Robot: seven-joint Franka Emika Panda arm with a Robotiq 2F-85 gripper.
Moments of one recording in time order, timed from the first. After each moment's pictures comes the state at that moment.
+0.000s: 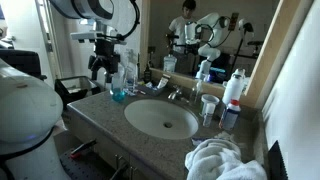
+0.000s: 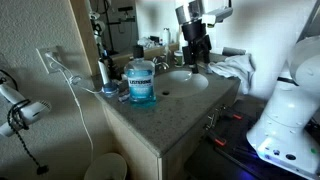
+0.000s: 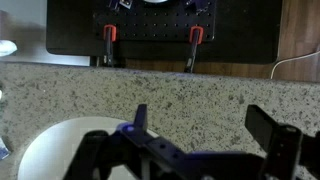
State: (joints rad) arm 0.10 -0.54 0.22 -2.57 0.05 1.73 0.22
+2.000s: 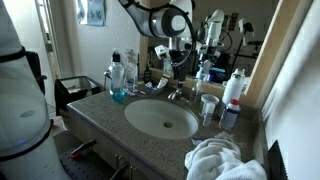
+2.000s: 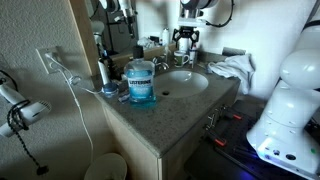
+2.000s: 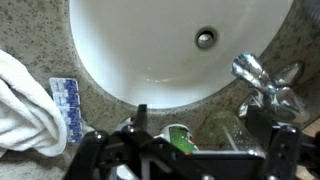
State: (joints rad) arm -0.20 -0.09 -0.08 -2.24 -0.05 2.33 0.65
